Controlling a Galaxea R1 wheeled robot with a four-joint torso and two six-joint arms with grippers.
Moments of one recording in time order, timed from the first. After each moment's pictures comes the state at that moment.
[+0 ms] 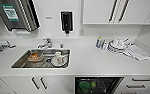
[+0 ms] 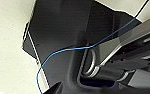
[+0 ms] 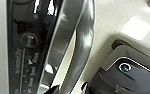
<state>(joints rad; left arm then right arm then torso) 1.69 2.90 -2.55 0.29 -0.31 -0.50 -0.92 2.27 -2.13 1.20 -0.47 0.01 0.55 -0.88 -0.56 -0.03</state>
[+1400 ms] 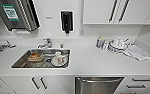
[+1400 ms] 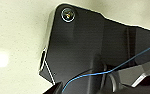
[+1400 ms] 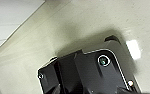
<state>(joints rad) 1.59 2.93 -2.71 0.29 -0.29 -0.49 -1.14 2.52 -2.39 1.15 -0.54 -0.73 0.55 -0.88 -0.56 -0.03</state>
